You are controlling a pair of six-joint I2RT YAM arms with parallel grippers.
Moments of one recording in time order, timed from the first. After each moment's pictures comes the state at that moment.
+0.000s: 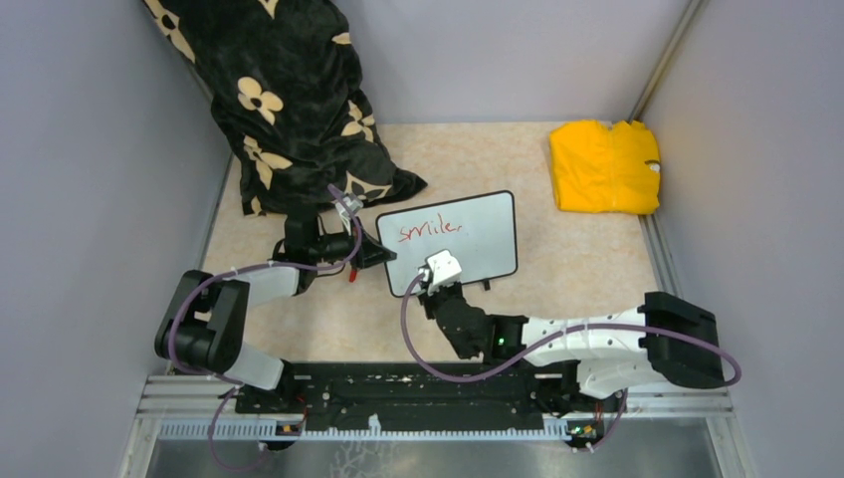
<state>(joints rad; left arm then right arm) -0.27 1.50 0.54 0.61 0.96 -0.22 1.38 1.25 0.60 0.40 0.89 0.17</state>
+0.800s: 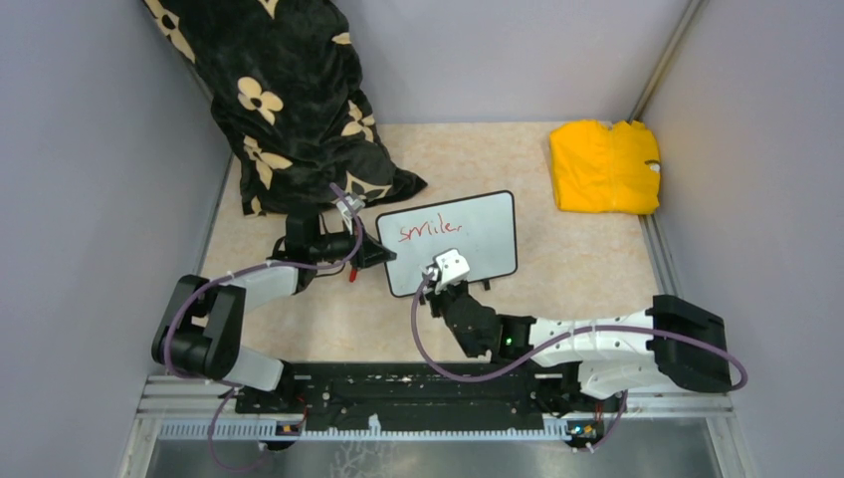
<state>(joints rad) -0.28 1.46 0.56 0.50 0.92 -0.18 1.36 1.19 0.54 0.46 0.87 0.14</state>
